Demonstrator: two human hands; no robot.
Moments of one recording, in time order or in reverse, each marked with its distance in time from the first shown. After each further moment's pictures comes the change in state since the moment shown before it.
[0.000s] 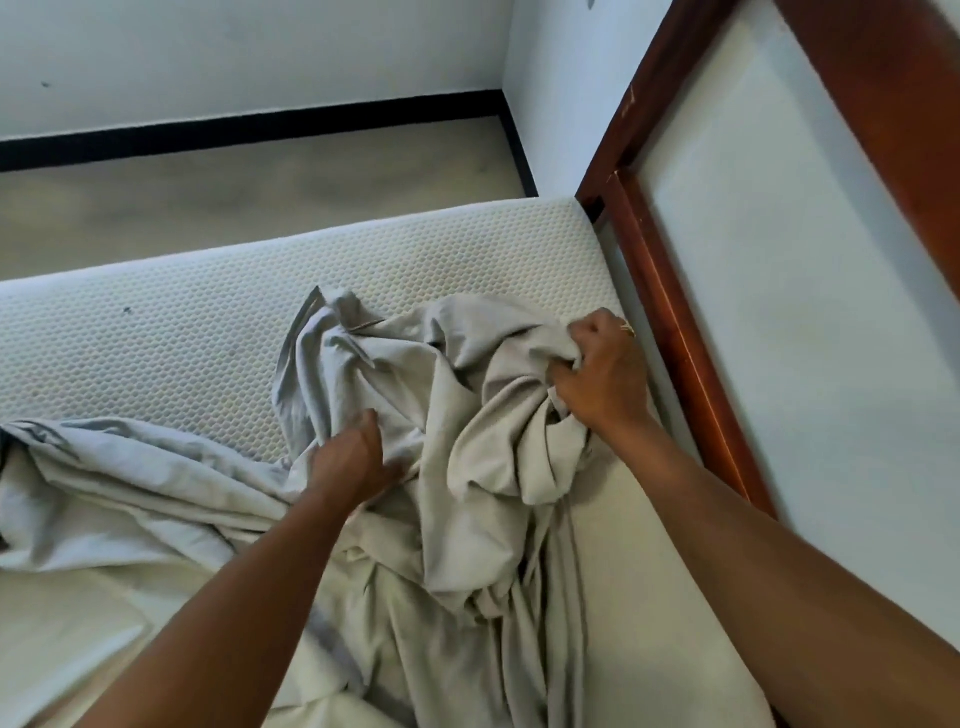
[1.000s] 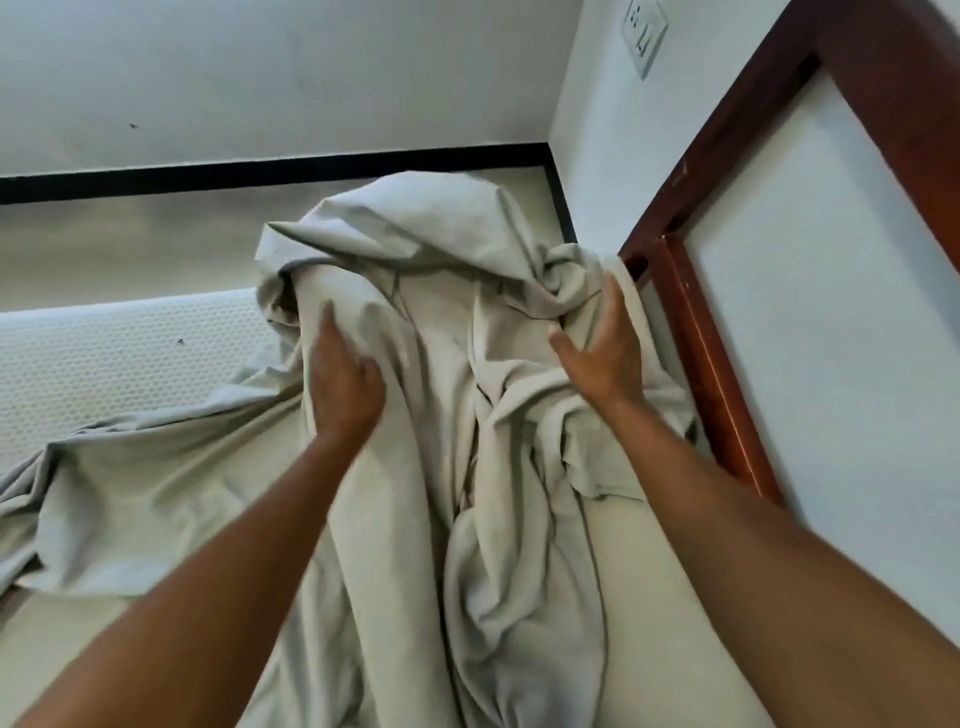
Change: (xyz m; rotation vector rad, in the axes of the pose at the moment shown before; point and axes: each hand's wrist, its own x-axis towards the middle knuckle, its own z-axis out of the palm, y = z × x) left_hand 0.061 -0.009 -0.112 -0.747 0.760 -0.048; right_hand 0.098 -0.031 0.030 0.347 -0.055 0.210
